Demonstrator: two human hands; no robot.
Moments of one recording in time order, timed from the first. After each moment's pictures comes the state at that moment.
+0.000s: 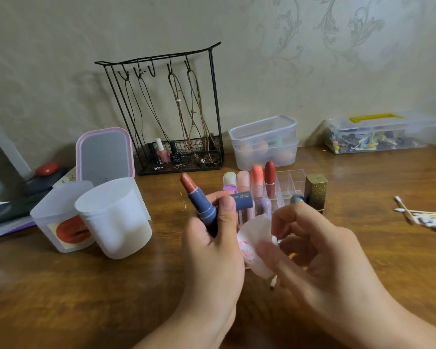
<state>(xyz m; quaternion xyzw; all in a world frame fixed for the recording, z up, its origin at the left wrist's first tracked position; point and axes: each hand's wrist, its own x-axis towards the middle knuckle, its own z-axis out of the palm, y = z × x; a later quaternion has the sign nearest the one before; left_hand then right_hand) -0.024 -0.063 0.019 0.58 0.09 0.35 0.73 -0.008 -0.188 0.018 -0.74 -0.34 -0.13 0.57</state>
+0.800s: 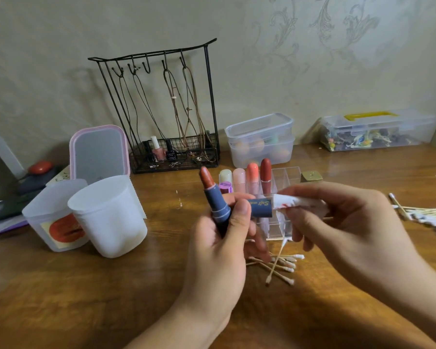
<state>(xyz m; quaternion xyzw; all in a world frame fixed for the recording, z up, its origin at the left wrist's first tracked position) -0.030 -0.064 0.014 0.56 -0.01 0.23 0.80 0.015 -0.214 0.035 -0.74 -0.31 -0.15 0.58</state>
